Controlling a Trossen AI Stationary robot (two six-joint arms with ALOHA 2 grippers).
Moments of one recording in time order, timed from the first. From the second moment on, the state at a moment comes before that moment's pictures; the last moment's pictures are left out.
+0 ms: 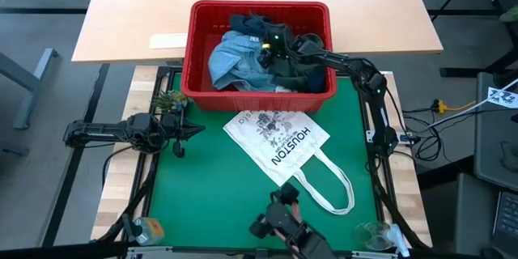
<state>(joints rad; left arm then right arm) 0.00 0.01 0.01 0.04 -0.14 -0.08 -0.68 2.17 1.77 -0.23 0.13 -0.14</state>
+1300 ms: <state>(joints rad) 0.00 0.01 0.01 0.06 -0.15 -0.08 -0.70 2.16 2.19 -0.57 -0.21 -0.14</state>
